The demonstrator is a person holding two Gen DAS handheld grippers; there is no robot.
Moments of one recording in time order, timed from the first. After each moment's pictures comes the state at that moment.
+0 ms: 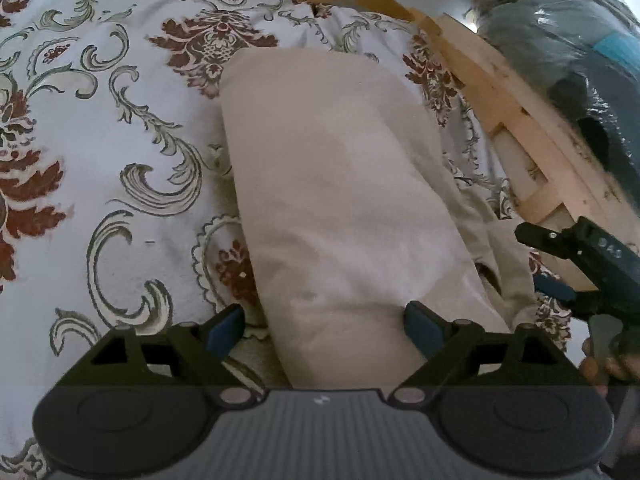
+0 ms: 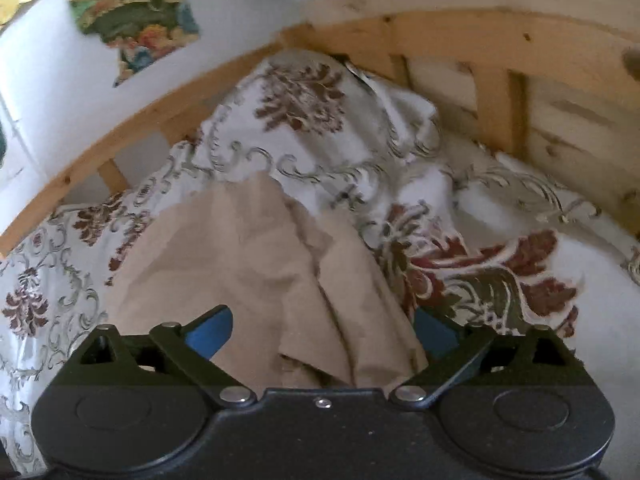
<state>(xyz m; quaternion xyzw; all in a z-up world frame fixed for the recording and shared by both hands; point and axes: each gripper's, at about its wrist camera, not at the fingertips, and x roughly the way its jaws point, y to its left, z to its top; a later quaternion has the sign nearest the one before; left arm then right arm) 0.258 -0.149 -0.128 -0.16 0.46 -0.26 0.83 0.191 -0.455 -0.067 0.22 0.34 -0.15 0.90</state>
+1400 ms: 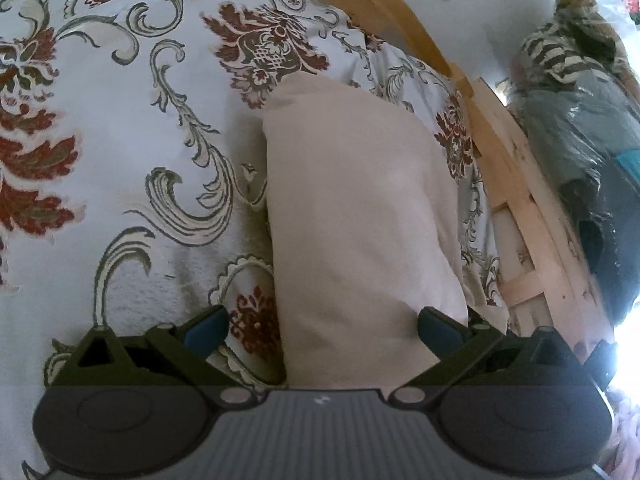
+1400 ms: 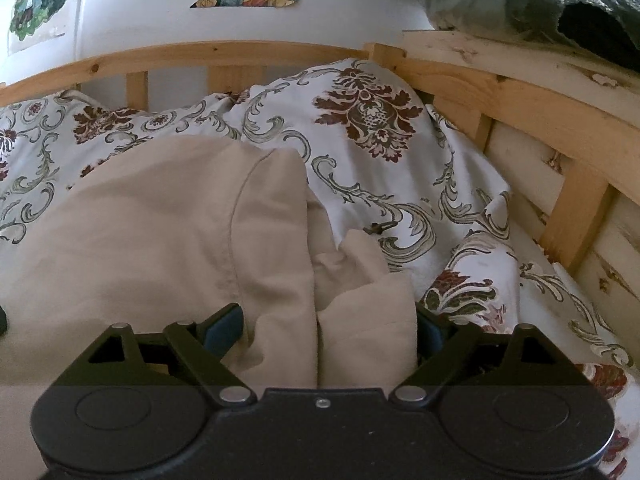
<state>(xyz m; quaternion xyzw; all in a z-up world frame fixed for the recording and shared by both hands) 0.297 -0.116 -0.149 -0.31 0.46 -0.25 0.80 0.242 -0.422 -0.111 -0.02 0.33 -0.11 0.94</state>
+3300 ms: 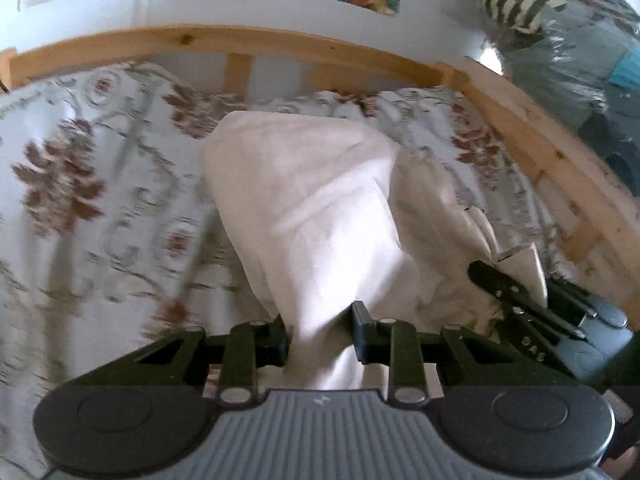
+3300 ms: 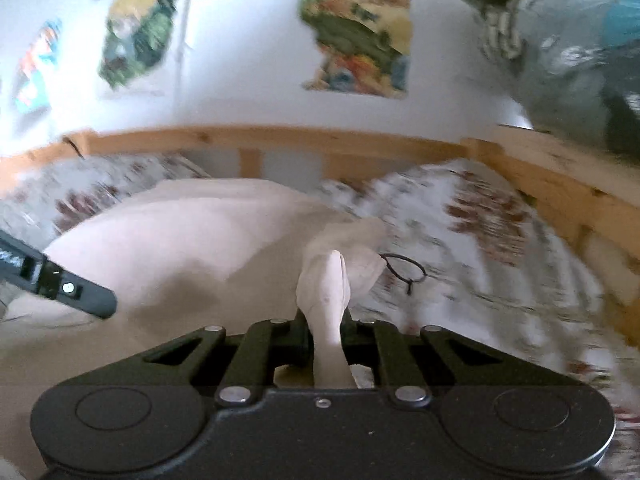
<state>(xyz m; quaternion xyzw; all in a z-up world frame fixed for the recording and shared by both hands) 0.320 -0.048 0.007 -0.02 0.42 -0.21 0.88 0.247 -0.289 -0.052 0.00 0.22 0.02 0.97</state>
